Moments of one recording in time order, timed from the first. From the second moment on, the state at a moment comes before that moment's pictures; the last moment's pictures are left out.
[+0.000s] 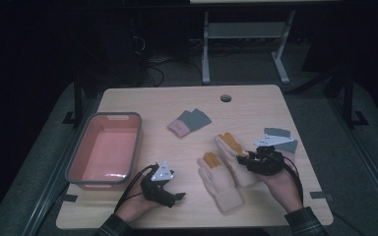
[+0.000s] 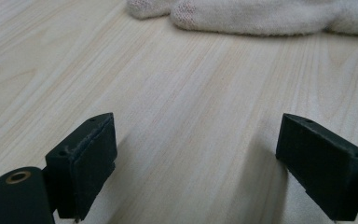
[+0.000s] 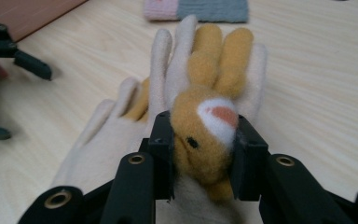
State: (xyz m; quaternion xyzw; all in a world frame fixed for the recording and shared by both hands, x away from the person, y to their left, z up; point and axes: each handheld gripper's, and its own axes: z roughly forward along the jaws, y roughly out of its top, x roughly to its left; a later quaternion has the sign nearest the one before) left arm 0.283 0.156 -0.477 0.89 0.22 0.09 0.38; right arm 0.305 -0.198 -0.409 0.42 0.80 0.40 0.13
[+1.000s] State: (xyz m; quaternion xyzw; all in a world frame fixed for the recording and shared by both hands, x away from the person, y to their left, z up) left arm 0.283 0.156 -0.478 0.89 0.22 0.09 0.38; right arm 0.264 -0.148 -0.420 0.41 0.82 0.39 0.10
